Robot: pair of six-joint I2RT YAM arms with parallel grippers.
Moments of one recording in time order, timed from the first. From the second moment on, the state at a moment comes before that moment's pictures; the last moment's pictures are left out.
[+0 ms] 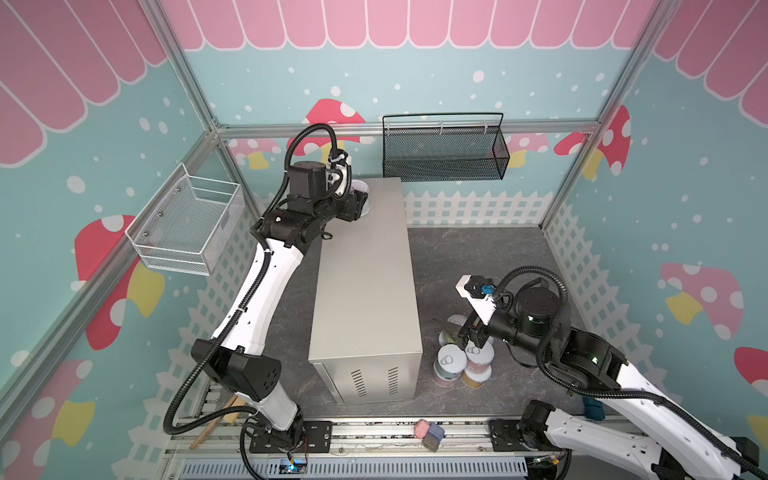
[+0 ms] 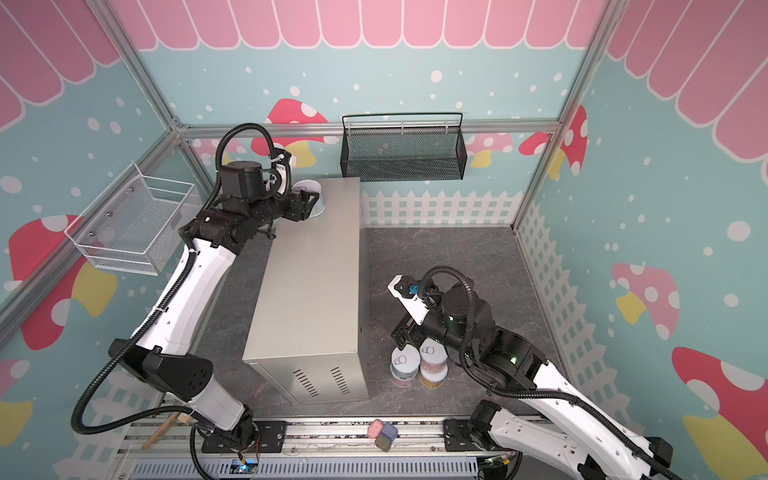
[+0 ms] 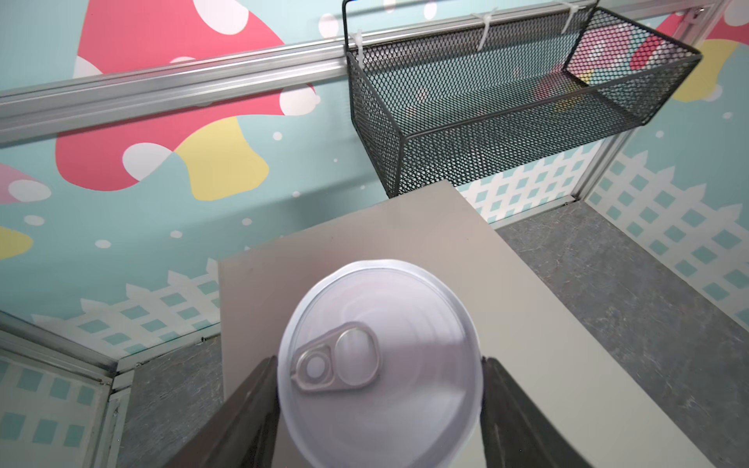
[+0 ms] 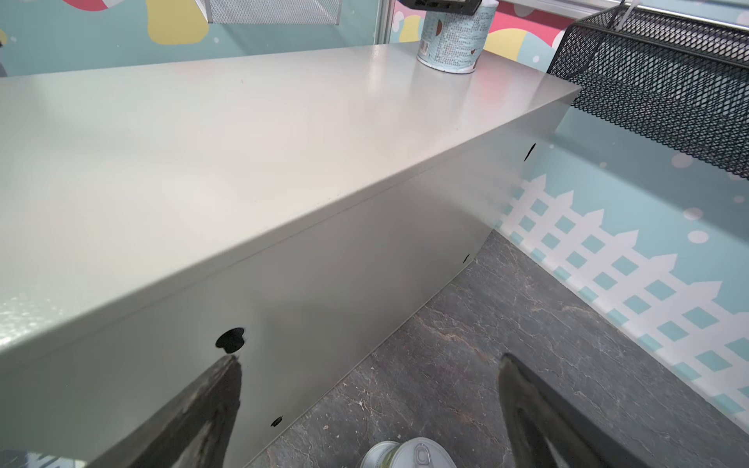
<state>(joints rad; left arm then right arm) -0.28 1.69 2.01 -0.68 0.07 0.05 0.88 0.80 1.05 -0.54 0.00 -0.15</state>
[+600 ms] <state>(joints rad) -0.24 1.80 2.14 -0.67 0.04 0.06 0.88 0.74 0.96 -0.52 0.03 -0.10</state>
